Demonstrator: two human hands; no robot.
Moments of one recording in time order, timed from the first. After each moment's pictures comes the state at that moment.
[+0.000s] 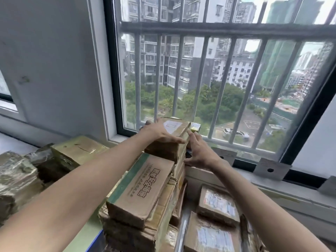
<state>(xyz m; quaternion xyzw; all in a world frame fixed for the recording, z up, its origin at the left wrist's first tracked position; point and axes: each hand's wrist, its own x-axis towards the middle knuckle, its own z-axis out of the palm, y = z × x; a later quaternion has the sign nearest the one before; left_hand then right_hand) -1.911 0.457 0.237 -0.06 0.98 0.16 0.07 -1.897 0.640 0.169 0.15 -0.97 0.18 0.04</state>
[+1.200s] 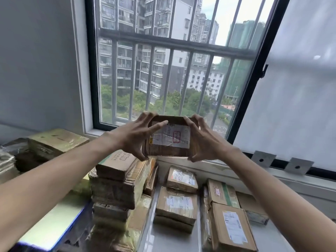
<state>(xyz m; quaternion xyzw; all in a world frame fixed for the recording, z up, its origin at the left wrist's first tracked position) -1.730 0.438 0.243 0.40 0.89 -0.10 -0.20 -1.695 0.733 0.242 0.25 -0.95 -0.04 0.19</state>
